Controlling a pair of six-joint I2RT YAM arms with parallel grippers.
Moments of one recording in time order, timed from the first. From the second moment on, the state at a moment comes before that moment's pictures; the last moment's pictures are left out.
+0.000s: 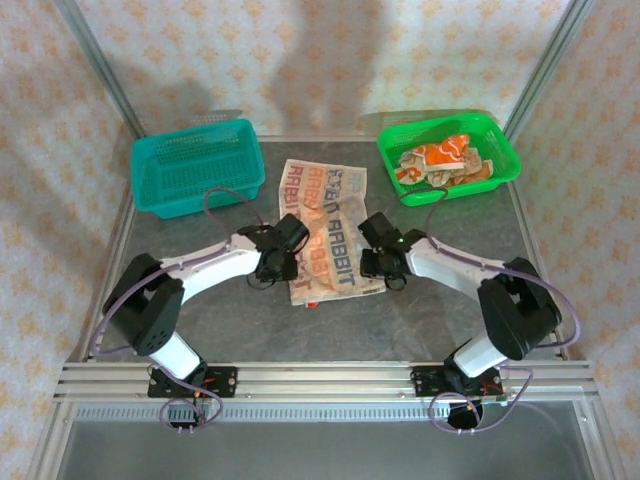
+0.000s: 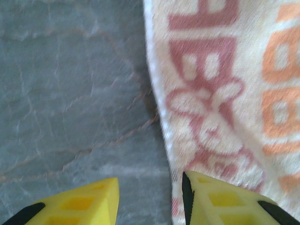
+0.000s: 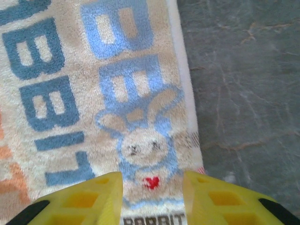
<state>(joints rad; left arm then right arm) -0.64 1.58 0.99 -0.74 -0.13 -0.79 0.62 1.50 0.89 -0.60 0.06 0.64</state>
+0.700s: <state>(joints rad) -0.77 1.58 0.84 -0.60 -0.06 -0.96 0.62 1.47 0.79 -0.60 0.06 0.64</state>
